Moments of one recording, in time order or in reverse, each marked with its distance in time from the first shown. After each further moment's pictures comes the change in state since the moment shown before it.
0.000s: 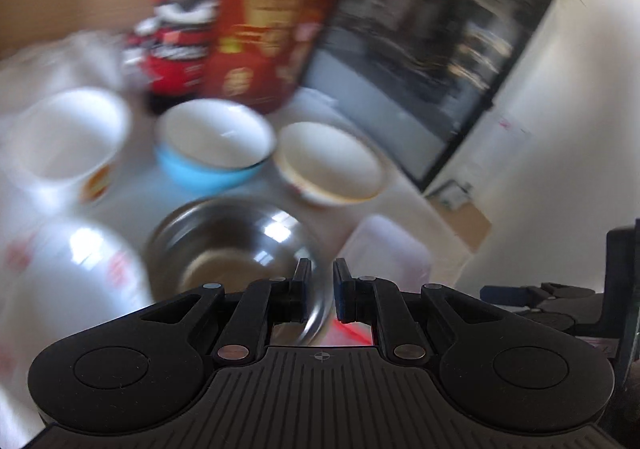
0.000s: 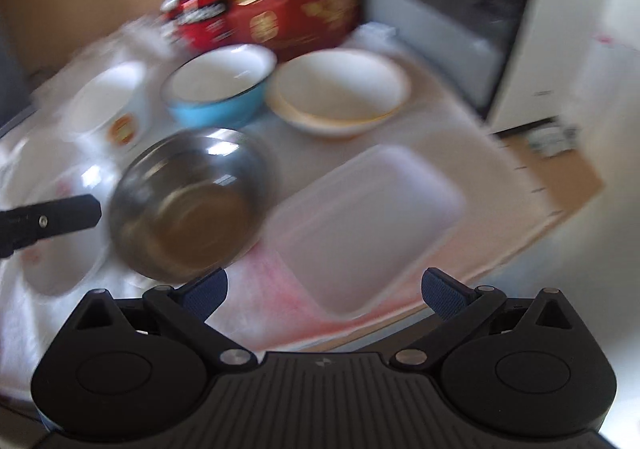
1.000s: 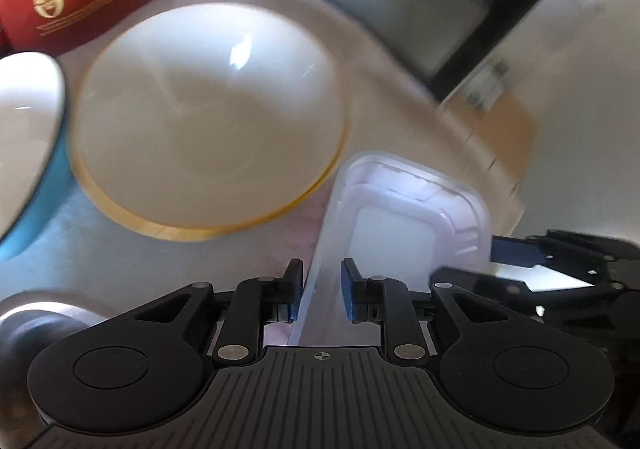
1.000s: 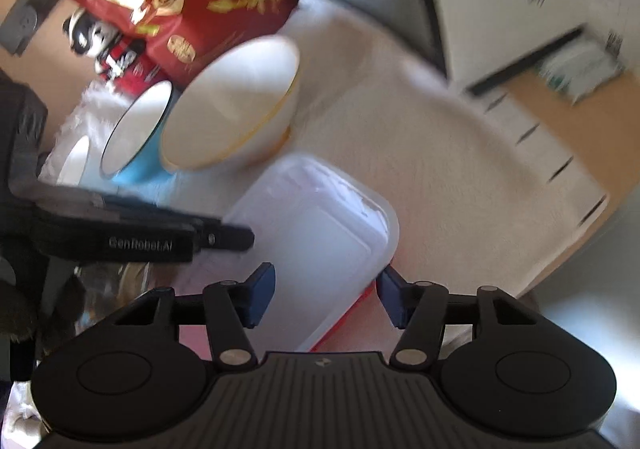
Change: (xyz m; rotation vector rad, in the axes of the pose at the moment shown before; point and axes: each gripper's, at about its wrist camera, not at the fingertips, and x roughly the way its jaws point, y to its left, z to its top) left arm 0.220 -0.062 0.054 0.089 0.461 -0.010; right arm 0.102 -0.141 0.050 0.178 0.105 0.323
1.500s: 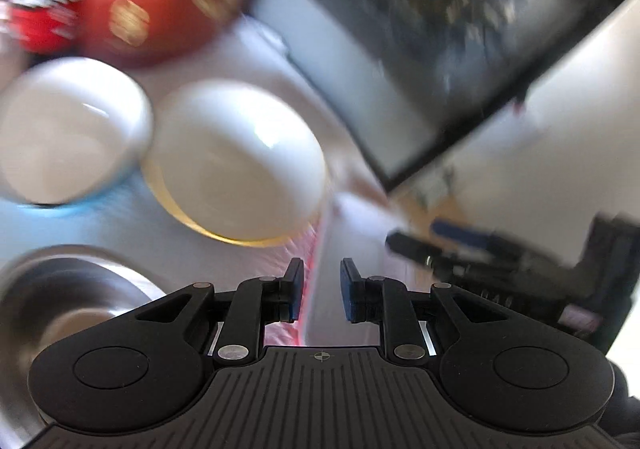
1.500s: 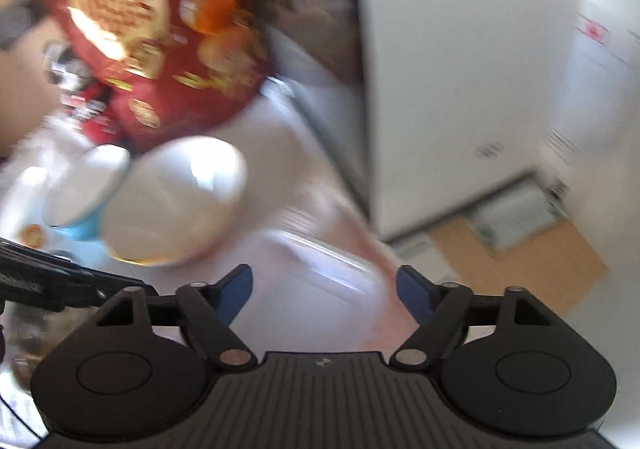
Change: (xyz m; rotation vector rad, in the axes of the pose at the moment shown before) left arm -0.120 0.045 -0.050 -0.209 -0.294 -0.107; right arm -0.020 0.014 0.036 -0.190 -0.206 -0.074
